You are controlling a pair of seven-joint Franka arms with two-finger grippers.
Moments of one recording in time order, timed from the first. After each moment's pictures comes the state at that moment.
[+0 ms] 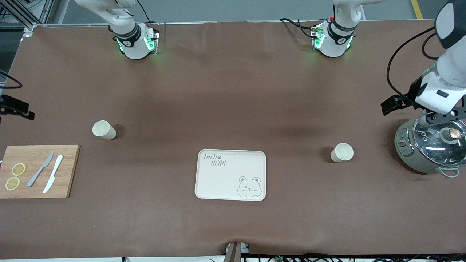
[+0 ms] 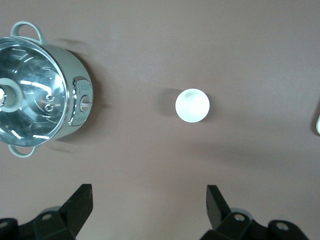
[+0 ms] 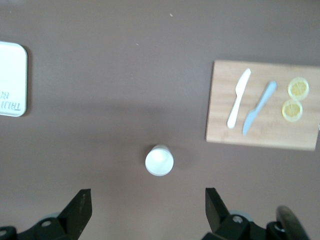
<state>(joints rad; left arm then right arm) 0.12 0.02 -0.22 -1.66 0.08 1.65 -0.27 -0.03 0.21 -0.13 -1.26 0.06 1.42 -0.18</state>
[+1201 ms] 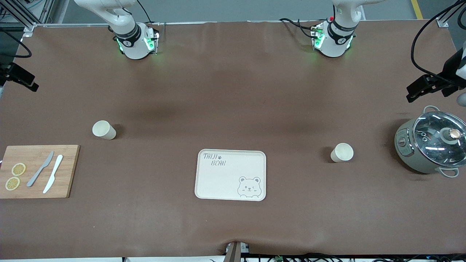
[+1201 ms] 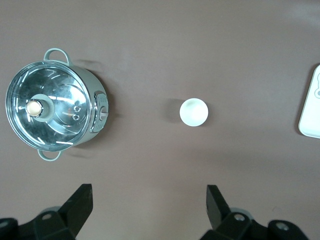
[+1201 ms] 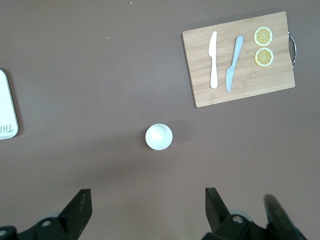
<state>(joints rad) 0.14 0.02 -0.20 -1.49 0.08 1.53 -0.19 0.02 -0.10 -0.10 -1.61 -0.05 1.53 0.11</state>
